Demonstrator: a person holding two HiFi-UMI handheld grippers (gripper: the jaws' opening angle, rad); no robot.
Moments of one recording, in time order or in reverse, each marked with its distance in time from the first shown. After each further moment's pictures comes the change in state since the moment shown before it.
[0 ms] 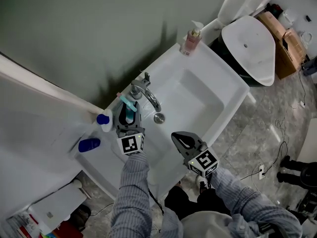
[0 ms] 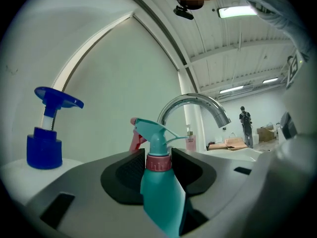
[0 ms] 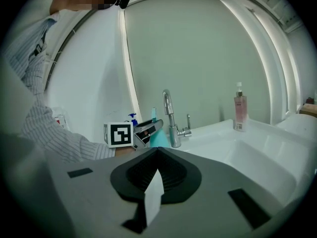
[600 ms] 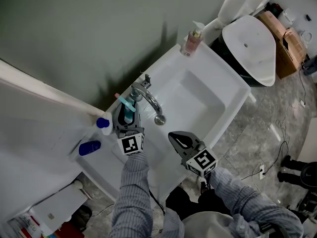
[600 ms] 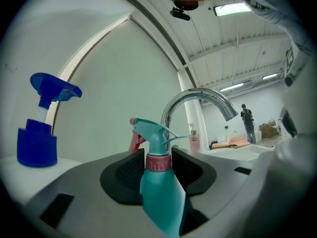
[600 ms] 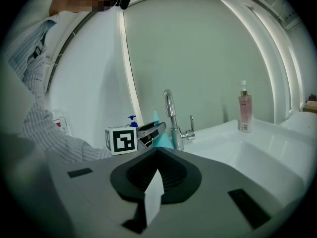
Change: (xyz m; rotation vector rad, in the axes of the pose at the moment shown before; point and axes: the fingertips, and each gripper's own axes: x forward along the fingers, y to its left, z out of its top) left arm 0.009 0.010 -0.006 0.027 -0.019 0.025; right arm 0.018 0.000 0.011 0.002 -0.027 0.023
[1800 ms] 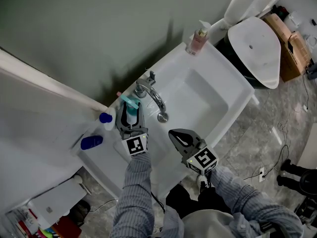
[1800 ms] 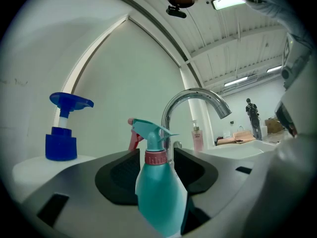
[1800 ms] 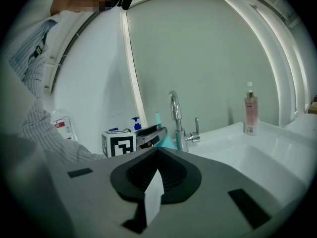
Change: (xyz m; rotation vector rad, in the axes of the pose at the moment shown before) left arm -0.019 0.000 -0.004 0.028 0.019 0.073; right arm 0.004 0.007 0.007 -0.016 0.000 0.043
